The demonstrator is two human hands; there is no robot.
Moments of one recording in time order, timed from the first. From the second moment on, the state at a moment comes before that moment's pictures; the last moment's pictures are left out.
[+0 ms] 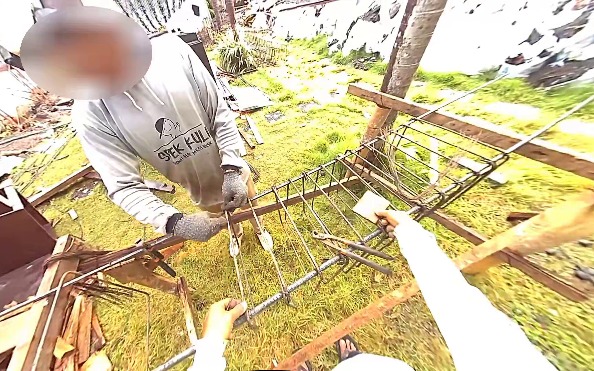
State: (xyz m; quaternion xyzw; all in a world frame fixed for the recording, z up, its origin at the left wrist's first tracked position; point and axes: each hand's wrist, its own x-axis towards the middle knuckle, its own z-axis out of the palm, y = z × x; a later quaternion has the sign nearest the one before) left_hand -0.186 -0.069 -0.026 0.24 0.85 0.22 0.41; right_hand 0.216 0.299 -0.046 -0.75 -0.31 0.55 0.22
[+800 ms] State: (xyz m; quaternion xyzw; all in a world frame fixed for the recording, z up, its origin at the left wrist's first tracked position) left_hand -0.159 -0.106 0.035 0.35 0.84 0.20 0.35; right_hand 0.120 0.088 0.071 -0.33 -0.86 0.22 0.33
